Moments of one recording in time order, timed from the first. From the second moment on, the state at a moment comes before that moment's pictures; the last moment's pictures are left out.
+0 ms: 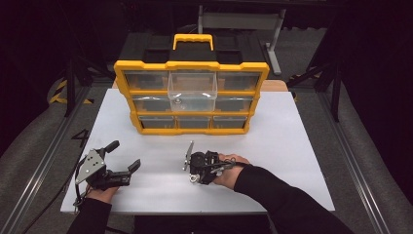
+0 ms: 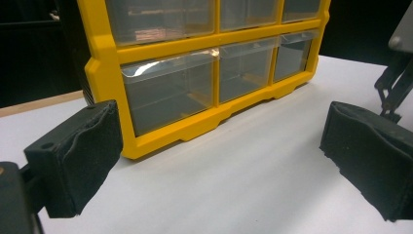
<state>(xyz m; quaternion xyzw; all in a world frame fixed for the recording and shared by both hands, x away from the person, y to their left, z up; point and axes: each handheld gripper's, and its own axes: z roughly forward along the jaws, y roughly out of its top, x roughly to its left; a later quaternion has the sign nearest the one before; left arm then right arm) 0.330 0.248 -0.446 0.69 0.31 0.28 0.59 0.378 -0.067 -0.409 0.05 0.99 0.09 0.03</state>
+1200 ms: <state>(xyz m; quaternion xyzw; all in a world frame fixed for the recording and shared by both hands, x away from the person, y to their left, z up) 0.329 0.248 -0.445 0.69 0.31 0.28 0.59 0.385 -0.061 -0.217 0.02 0.99 0.13 0.07</state>
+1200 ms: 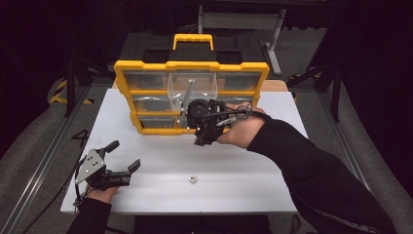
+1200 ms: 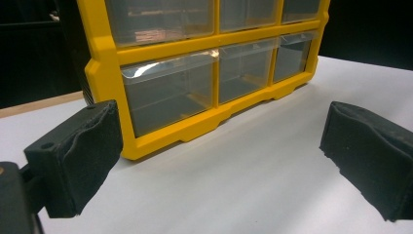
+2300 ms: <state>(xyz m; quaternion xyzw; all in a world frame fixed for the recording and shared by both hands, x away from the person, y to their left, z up) 0.329 0.250 -0.444 0.69 0.31 0.28 0.59 0.444 -0.033 -0.122 0.06 0.98 0.16 0.11</state>
